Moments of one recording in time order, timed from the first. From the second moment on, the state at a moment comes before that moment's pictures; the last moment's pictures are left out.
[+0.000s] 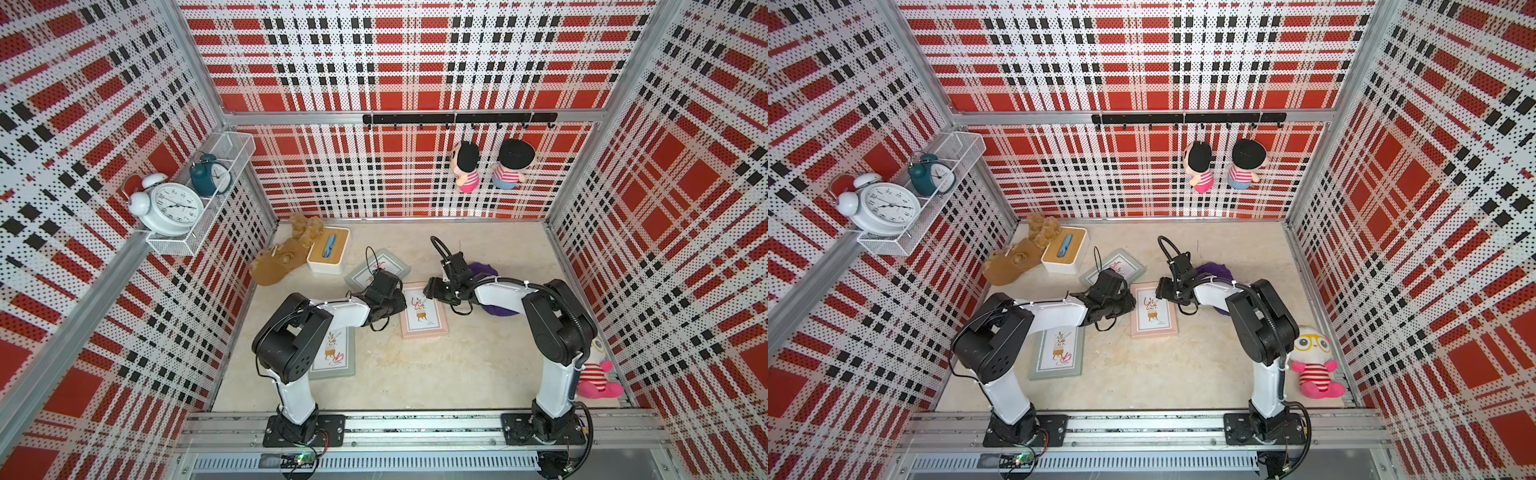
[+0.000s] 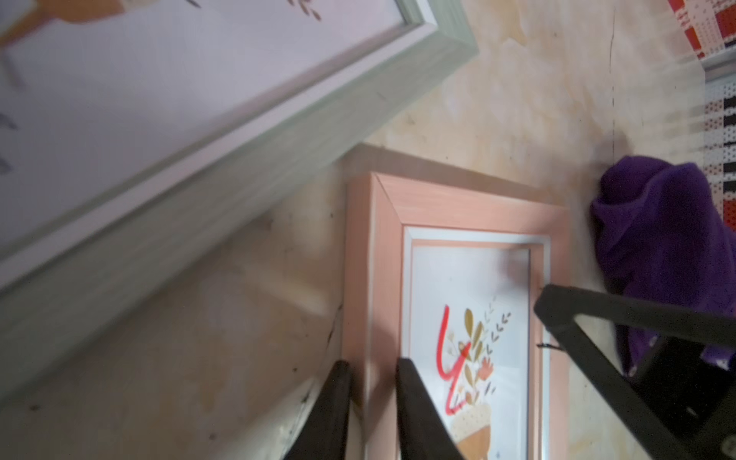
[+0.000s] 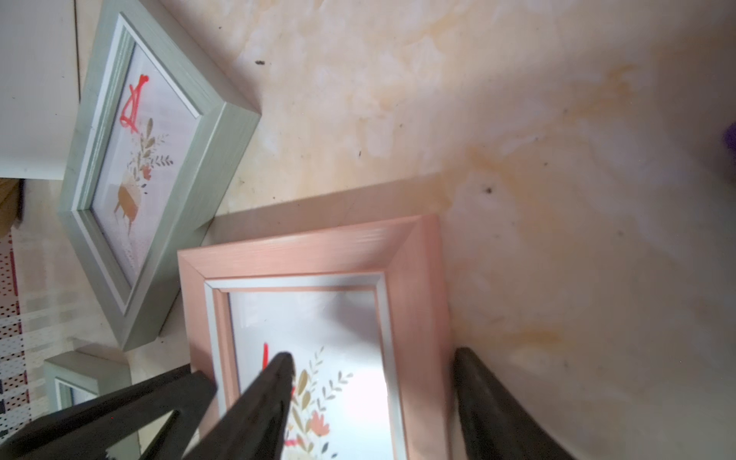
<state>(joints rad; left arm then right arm) -0.59 1.79 0.90 0.04 0.06 -0.85 0.51 1.90 1.15 -0.20 -0.13 0.68</state>
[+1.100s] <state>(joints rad) -0.51 1.75 0.94 0.07 0.13 -0.80 0.21 1.86 1.15 -0.41 0.16 0.53</state>
